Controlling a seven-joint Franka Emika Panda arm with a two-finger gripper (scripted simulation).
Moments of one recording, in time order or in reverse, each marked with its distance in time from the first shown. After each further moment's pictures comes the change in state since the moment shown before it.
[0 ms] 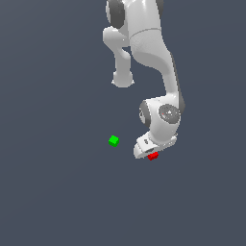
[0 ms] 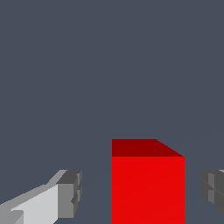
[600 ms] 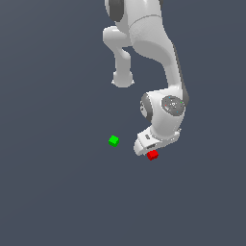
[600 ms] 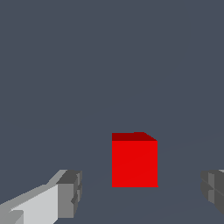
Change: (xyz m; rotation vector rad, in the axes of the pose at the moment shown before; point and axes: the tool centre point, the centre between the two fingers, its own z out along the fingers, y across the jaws) arm 0.000 0.000 -0.035 0.001 -0.001 0.002
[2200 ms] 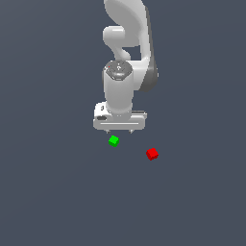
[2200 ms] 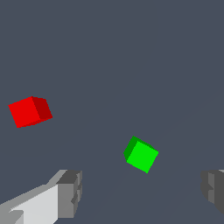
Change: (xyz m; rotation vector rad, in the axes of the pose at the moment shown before) arm -0.097 0.135 -0.088 -0.015 -0.015 0.360
